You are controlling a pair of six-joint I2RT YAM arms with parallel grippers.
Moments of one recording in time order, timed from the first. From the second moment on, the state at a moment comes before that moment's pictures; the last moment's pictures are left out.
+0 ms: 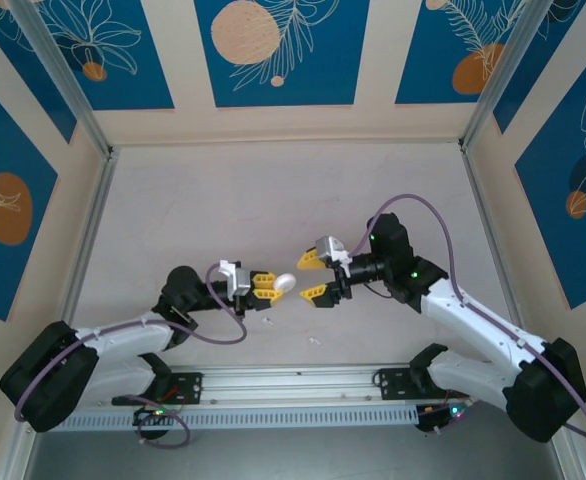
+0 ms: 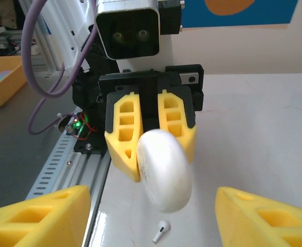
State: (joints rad) left arm -0.69 1.14 0.24 1.00 0.78 -0.03; right arm 0.59 1.05 0.71 -0.13 -1.00 -0.36
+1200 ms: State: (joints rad) left arm -0.69 1.02 0.27 0.74 0.65 0.18; right arm 0.69 1.24 1.02 -0.65 -0.76 -0.68
